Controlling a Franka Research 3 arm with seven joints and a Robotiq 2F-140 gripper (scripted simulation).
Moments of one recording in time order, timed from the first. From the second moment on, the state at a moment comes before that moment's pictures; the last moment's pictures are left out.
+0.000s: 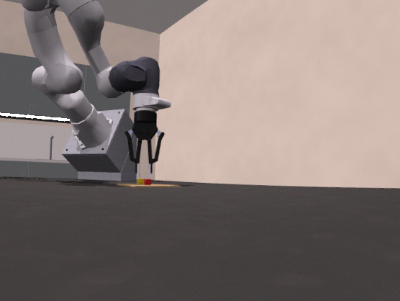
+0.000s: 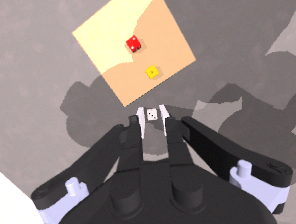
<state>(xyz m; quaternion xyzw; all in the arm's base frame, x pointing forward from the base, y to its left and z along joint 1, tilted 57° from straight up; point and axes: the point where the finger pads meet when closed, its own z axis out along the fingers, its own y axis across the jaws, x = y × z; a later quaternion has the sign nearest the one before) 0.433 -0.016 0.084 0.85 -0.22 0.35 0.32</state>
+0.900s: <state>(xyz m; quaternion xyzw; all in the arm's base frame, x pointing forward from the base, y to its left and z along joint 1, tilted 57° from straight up) 0.433 -0.016 0.084 0.85 -0.22 0.35 0.32</state>
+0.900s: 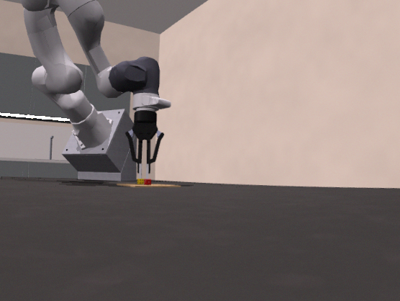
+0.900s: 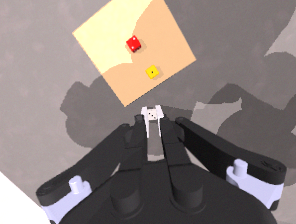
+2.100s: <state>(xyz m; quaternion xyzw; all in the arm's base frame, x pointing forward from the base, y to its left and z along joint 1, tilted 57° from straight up) 0.428 0.004 0.091 0.85 -0.23 0.36 0.31</state>
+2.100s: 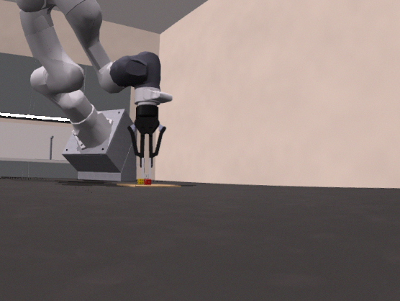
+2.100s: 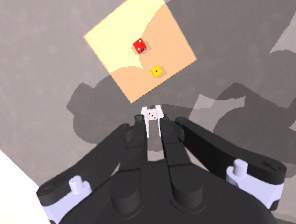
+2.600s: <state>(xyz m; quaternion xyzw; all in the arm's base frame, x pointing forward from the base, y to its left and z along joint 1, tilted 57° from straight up) 0.398 0.057 0.129 0.84 -0.24 0.37 0.32</state>
